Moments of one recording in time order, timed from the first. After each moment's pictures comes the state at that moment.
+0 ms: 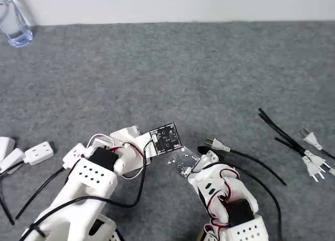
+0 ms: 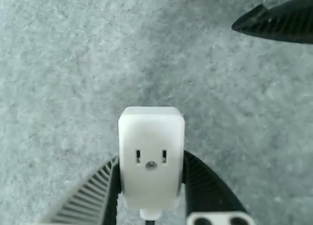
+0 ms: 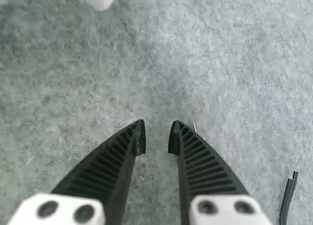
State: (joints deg) left arm 20.8 -36.1 61.3 51.2 -42.7; right arm -22.5 -102.6 95.5 54.8 39.1
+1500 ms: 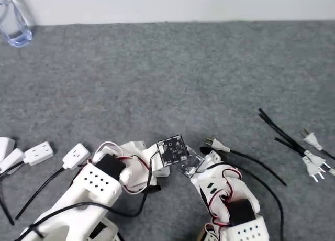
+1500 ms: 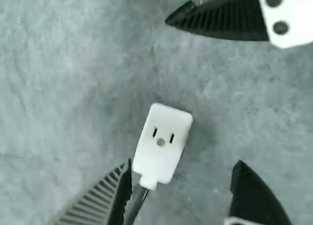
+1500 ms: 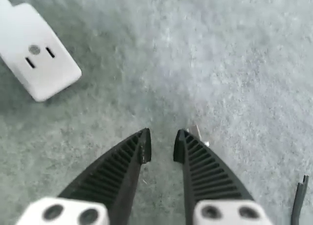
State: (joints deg) left arm 29.5 -37.0 62.4 61.1 -35.4; right arm -21.0 -102.2 95.5 54.9 39.9
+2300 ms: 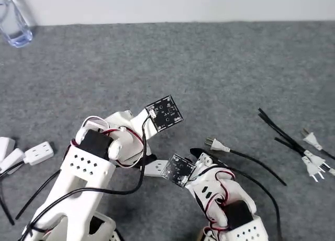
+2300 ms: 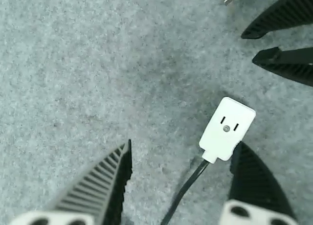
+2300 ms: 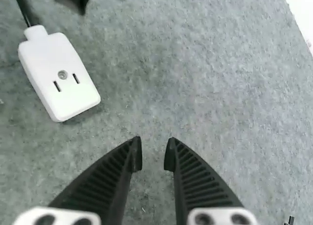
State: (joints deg) left arm 19.6 -35.5 39.1 72.6 -35.4; right arm -26.3 -103.1 95.5 56.0 40.8
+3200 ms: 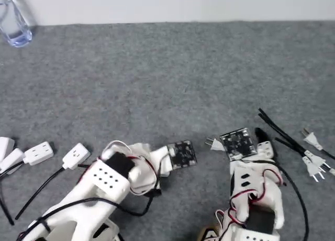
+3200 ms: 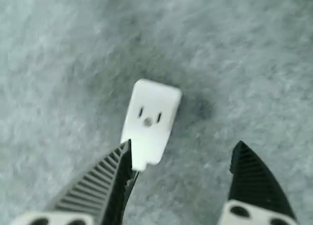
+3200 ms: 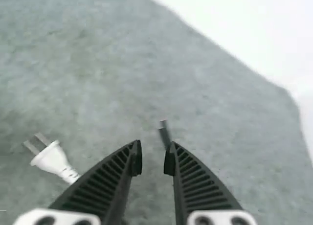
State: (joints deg) left arm 30.7 -35.5 60.3 61.8 -37.1; right arm 9.0 -103.1 83.3 53.0 34.6
